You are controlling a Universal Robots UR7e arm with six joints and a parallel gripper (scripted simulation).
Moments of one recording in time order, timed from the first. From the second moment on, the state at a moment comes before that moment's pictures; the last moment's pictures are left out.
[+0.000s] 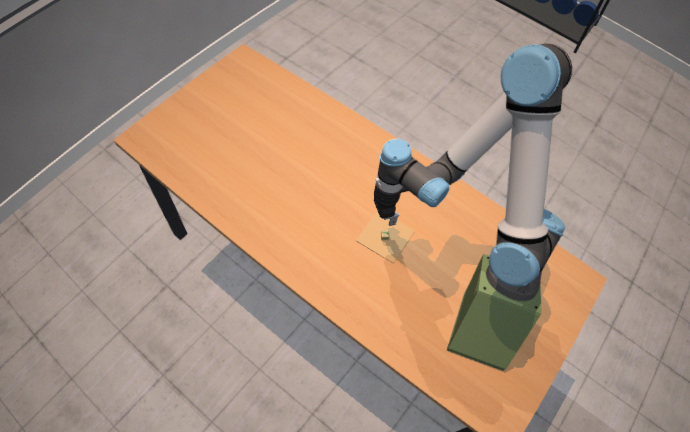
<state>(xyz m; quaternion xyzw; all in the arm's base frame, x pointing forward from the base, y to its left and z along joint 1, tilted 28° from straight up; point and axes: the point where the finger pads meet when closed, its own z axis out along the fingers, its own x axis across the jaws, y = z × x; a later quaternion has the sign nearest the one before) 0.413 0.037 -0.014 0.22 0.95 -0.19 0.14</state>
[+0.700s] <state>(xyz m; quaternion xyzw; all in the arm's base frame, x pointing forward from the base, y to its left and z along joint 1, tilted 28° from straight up) 0.402 0.049 -0.024 0.33 0.91 -0.17 0.17</state>
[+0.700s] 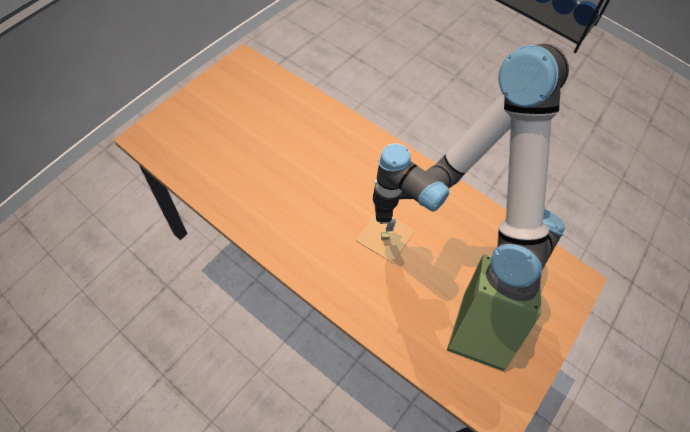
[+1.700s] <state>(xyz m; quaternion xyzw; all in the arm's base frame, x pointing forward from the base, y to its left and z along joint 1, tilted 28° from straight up) 0.400 0.053 -0.026 0.36 0.90 -0.16 0.17</state>
